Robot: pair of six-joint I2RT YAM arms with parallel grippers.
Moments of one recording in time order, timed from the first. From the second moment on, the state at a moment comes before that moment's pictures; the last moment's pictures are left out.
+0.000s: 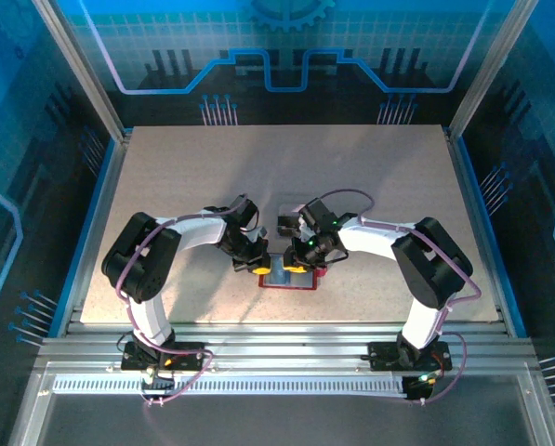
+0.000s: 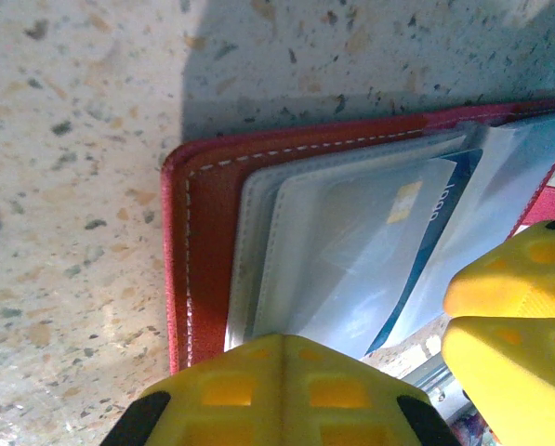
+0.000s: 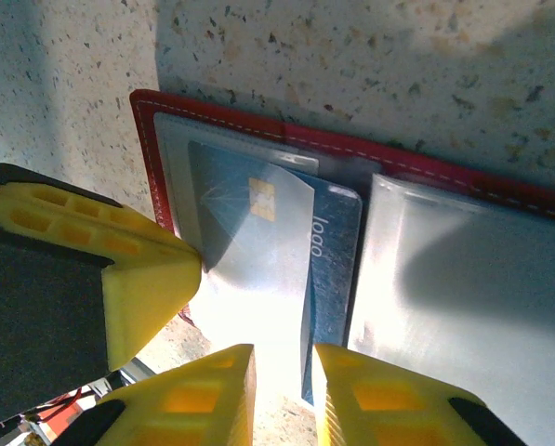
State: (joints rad) left arm -0.48 1.81 0.99 -0.58 0.62 -0.63; right arm 0.64 1.77 0.99 -0.41 -0.54 0.77
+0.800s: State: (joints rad) left arm -0.48 1.81 0.99 -0.58 0.62 -0.63; right arm 0.65 1.82 1.01 -0.43 -0.54 0.75
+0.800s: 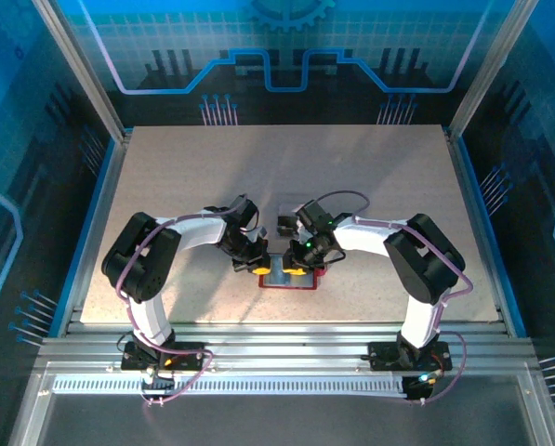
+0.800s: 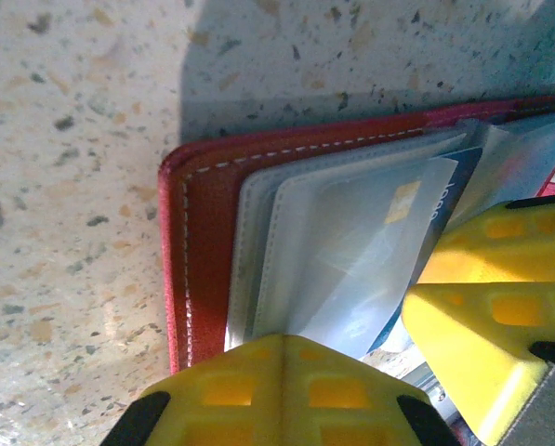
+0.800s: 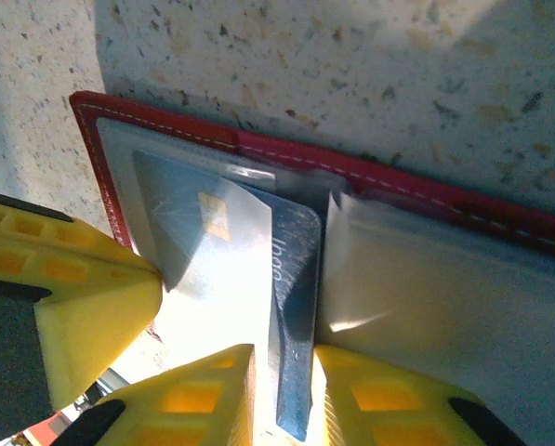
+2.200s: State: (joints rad) left arm -0.48 1.81 0.99 -0.60 0.62 -0.61; right arm 0.59 1.74 0.83 -0.21 -0.66 0.83
